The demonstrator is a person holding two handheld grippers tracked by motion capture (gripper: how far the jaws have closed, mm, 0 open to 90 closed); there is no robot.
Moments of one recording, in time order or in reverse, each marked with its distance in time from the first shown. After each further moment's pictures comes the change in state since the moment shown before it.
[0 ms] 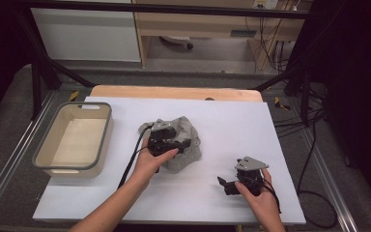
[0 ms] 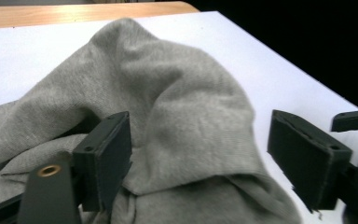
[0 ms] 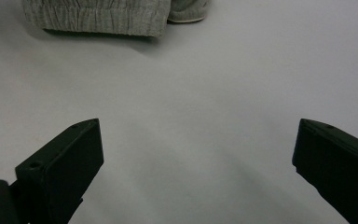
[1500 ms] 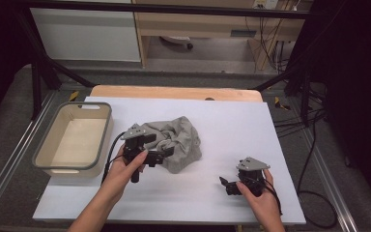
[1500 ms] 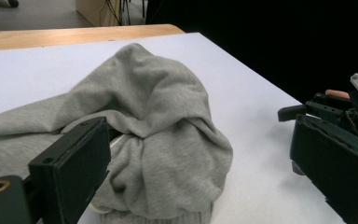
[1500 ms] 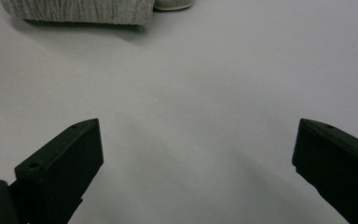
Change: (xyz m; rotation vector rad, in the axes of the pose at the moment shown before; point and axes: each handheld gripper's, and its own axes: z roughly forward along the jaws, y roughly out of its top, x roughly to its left) left arm 0.000 -0.004 -0.080 -0.070 -0.032 0.000; right arm -0.003 -0.005 0.000 0.025 -0.032 0.027
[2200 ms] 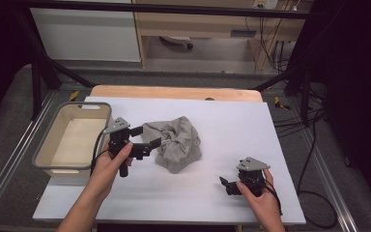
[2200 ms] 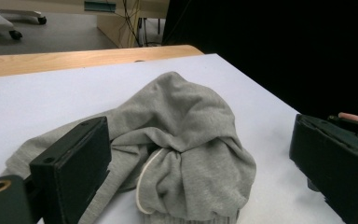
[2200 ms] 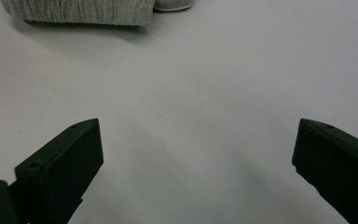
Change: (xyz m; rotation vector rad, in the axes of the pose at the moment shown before) left arm 0.021 0.014 -0.029 -0.065 0.051 -0.017; right arm 0.000 0.000 -0.001 -0.005 -0.001 0.003
